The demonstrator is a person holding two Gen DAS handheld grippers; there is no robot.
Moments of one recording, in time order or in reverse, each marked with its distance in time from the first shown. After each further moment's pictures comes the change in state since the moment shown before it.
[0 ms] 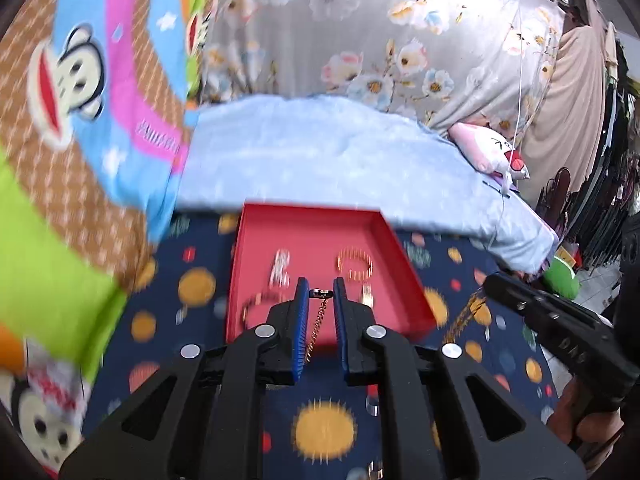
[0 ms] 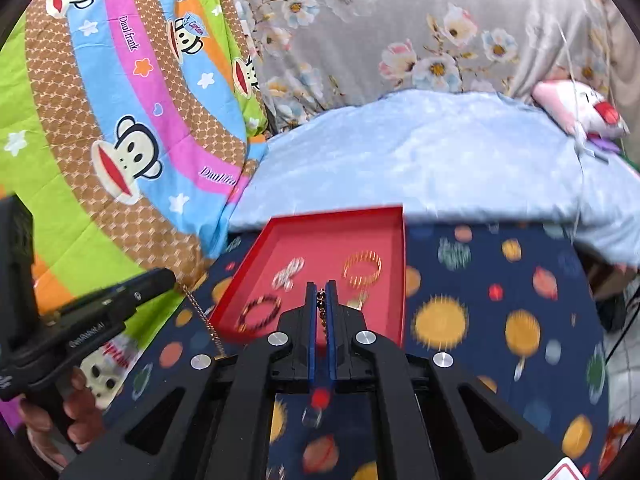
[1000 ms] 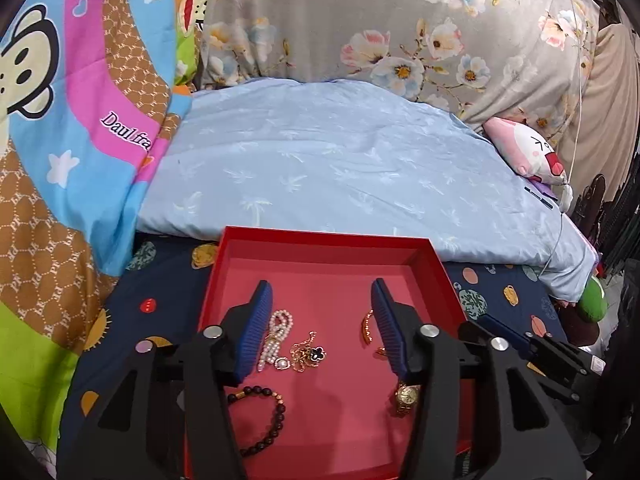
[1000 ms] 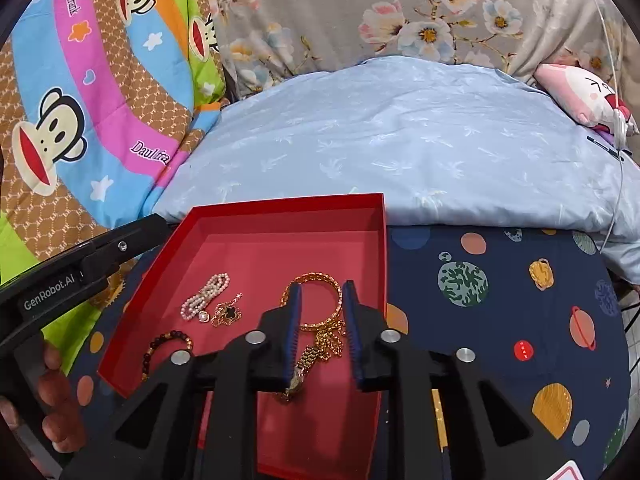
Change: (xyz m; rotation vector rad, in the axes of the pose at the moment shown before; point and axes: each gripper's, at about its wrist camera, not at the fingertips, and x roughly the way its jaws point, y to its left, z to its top) left arm 0.137 0.017 0.036 -0.045 0.049 0.065; right arm 0.136 -0.041 0.015 -0.001 0.097 -0.102
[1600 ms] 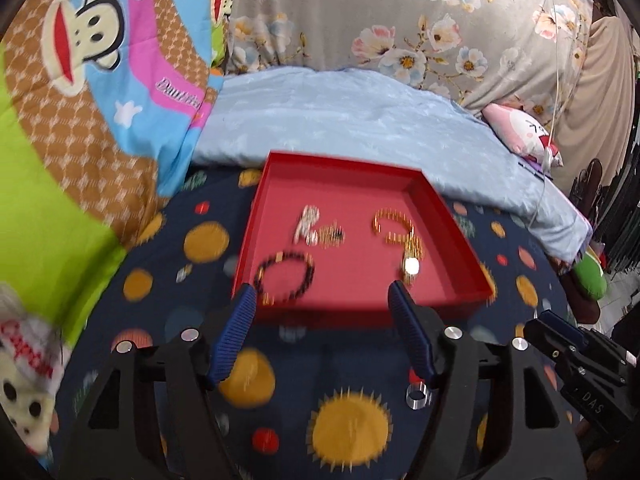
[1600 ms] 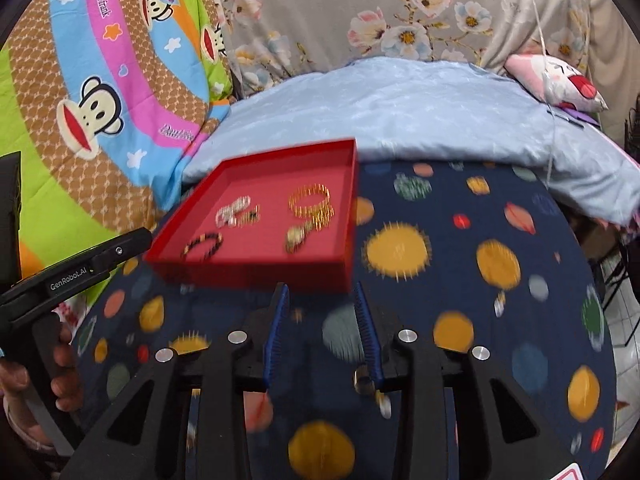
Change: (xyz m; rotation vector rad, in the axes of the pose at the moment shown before) left arm -0.092 0.013 -0.110 -0.014 0.037 0.032; right arm -0.118 -0.007 -0.117 0.026 0.000 -0.006
